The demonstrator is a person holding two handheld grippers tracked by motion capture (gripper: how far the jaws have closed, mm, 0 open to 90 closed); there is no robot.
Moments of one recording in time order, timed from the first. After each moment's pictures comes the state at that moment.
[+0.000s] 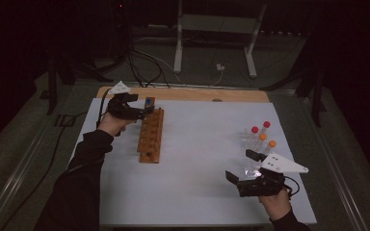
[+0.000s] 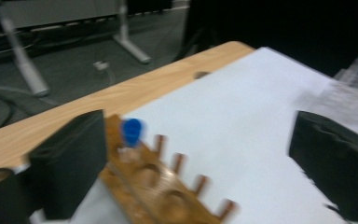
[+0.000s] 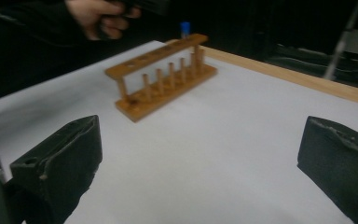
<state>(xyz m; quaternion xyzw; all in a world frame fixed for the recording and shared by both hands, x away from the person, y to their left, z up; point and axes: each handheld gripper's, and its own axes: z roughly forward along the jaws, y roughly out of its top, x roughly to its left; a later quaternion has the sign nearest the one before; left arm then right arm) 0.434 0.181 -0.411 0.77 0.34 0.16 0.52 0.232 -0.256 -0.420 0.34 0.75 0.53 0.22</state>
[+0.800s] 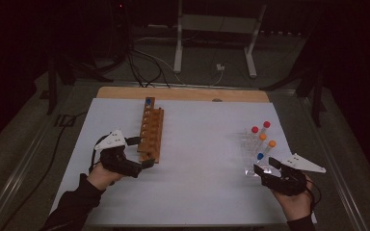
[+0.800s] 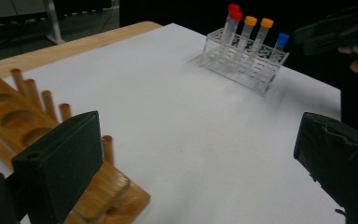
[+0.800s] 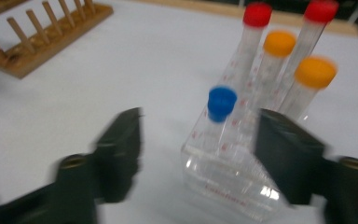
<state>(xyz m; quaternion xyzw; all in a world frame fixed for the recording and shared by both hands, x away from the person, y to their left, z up) 0.299 0.173 -0.443 0.79 0.27 0.10 0.55 0.236 -0.313 -0.446 0.49 0.73 0.41 0.25</state>
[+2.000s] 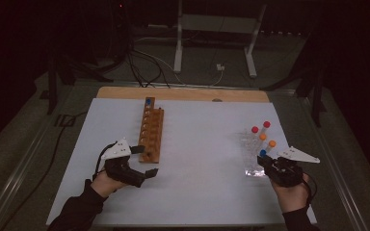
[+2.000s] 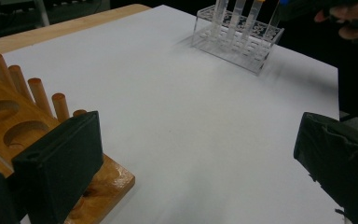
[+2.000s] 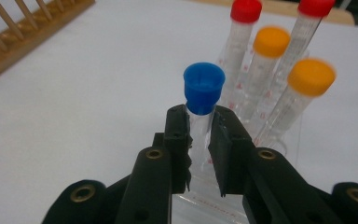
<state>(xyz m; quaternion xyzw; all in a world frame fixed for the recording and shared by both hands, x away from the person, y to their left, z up) 0.290 0.167 -0.459 0.80 0.25 0.09 0.53 0.254 -0.310 -0.439 0.50 0.73 0.39 0.25</state>
